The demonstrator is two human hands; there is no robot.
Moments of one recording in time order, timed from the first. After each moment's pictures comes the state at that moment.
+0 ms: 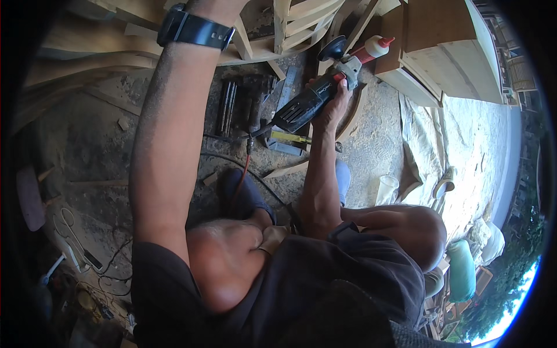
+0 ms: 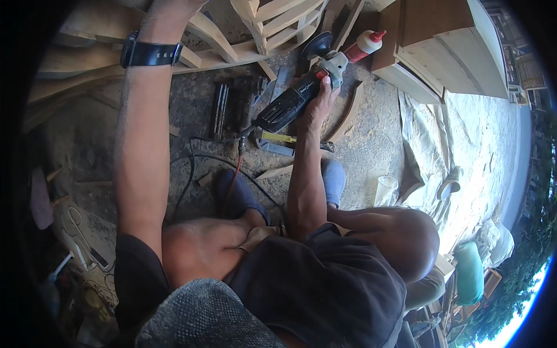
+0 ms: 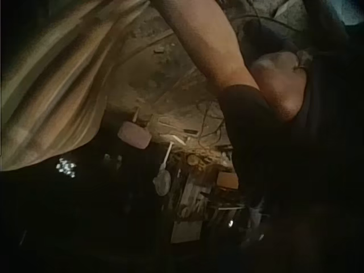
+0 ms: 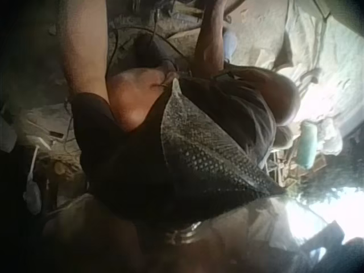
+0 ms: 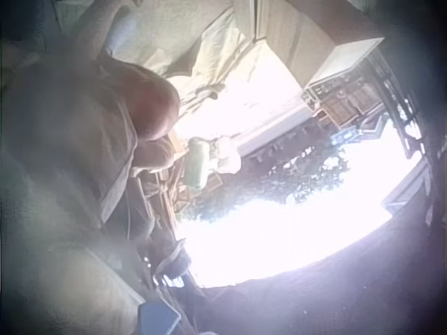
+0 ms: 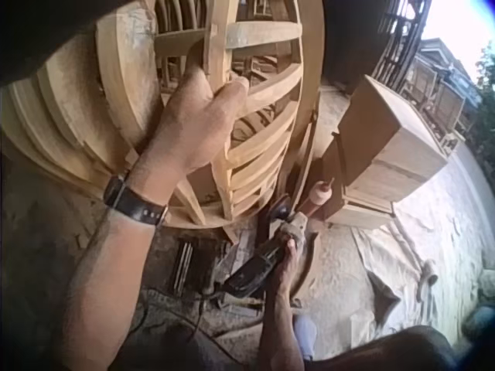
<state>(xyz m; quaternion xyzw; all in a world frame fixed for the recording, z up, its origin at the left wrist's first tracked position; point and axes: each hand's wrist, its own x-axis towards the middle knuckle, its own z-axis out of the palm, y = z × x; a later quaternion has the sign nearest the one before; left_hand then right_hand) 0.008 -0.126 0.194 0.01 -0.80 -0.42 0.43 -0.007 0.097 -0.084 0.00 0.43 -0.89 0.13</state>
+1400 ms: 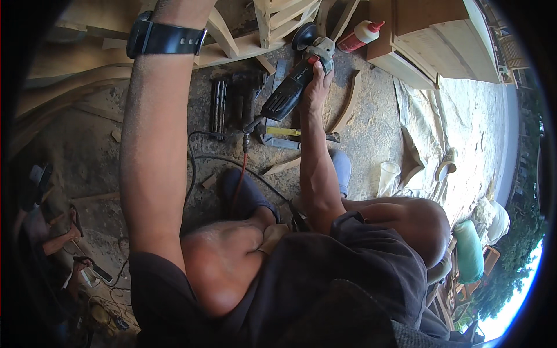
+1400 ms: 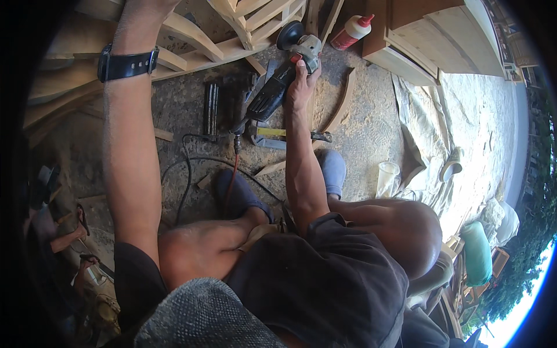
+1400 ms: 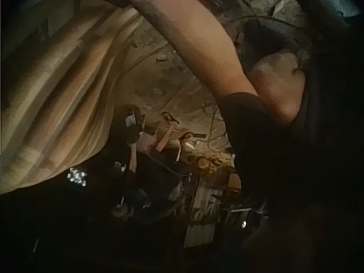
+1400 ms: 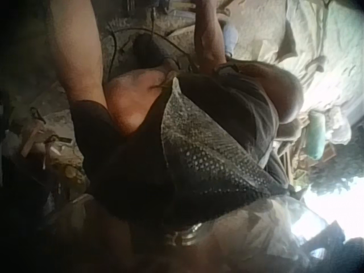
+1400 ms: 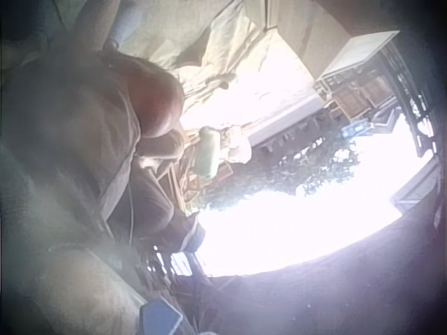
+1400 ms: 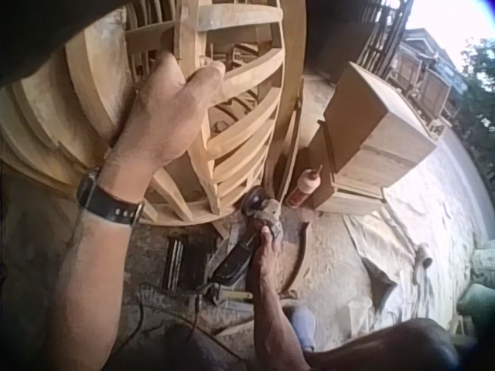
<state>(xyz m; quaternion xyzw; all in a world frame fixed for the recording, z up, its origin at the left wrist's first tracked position) 0.005 -0.130 0.188 0.02 -0.82 -0.39 0.43 -0.027 0.079 -0.130 -0.02 0.49 -0.87 0.07</state>
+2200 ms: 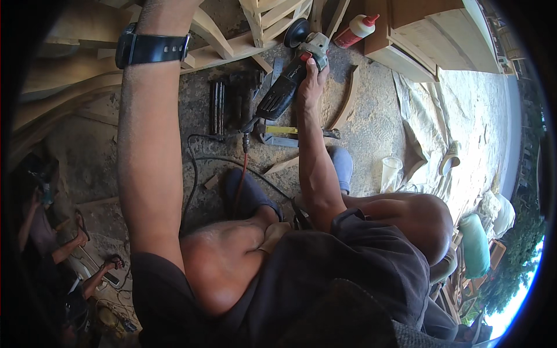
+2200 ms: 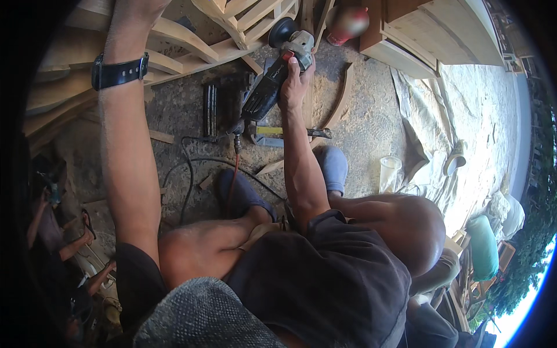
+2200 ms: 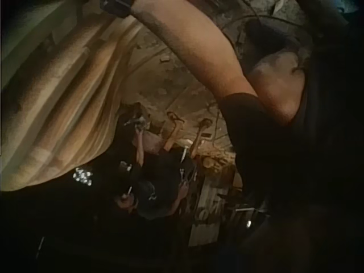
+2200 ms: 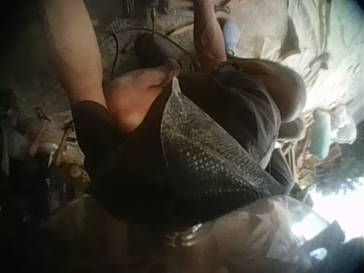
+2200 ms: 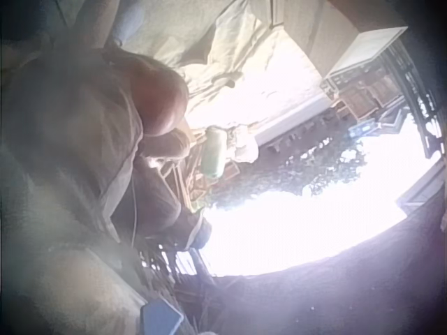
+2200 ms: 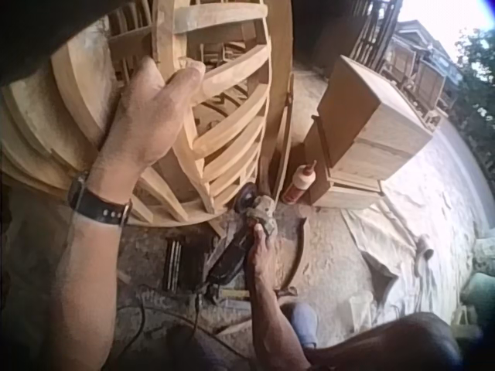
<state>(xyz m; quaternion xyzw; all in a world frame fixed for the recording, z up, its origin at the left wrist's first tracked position) 0.008 -0.127 0.187 -0.01 -0.81 -0.42 0.42 -0.022 0.076 -0.132 -0.02 0.51 -0.86 0.07</state>
